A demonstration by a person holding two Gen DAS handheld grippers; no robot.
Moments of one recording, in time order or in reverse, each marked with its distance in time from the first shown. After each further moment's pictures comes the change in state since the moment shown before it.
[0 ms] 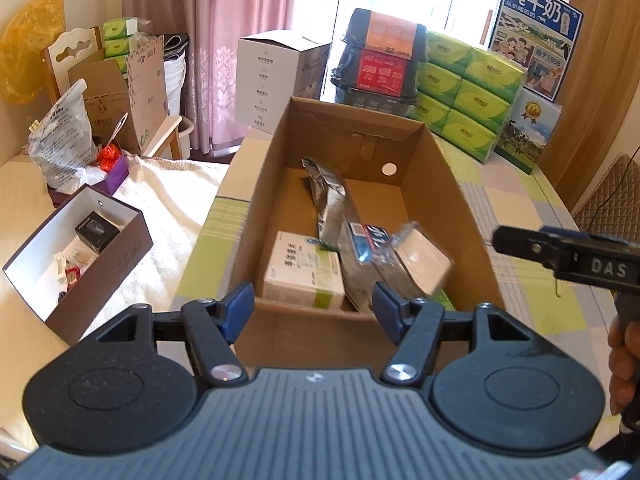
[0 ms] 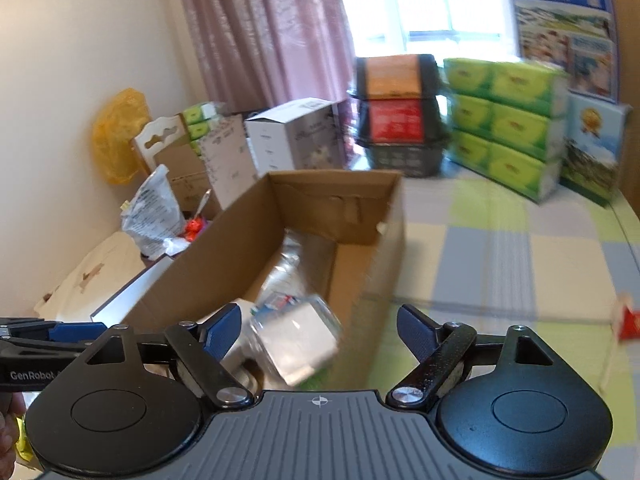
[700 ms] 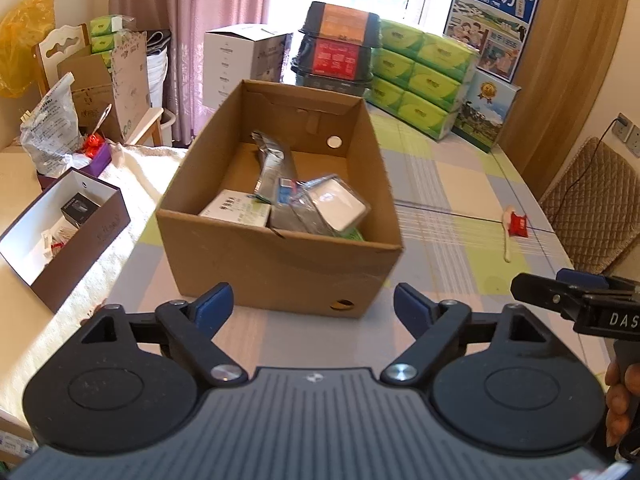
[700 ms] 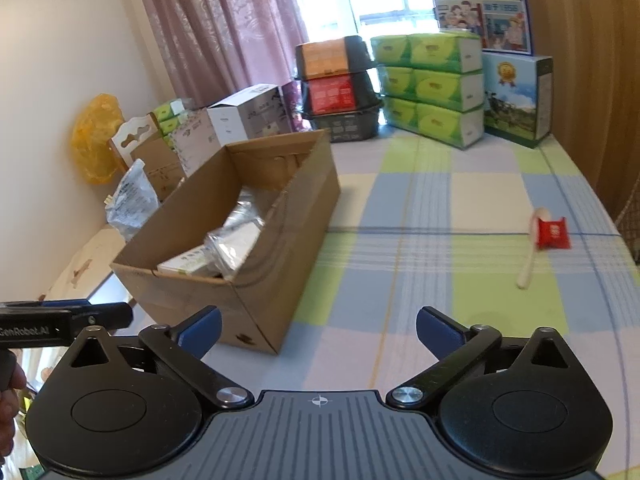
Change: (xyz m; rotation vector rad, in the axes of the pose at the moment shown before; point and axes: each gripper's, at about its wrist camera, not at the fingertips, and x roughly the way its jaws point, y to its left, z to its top) left arm -0.051 -0.068 -0.051 0.002 0.009 -0.043; right arm -0.106 -0.045 -0.063 0.076 0.033 -0.073
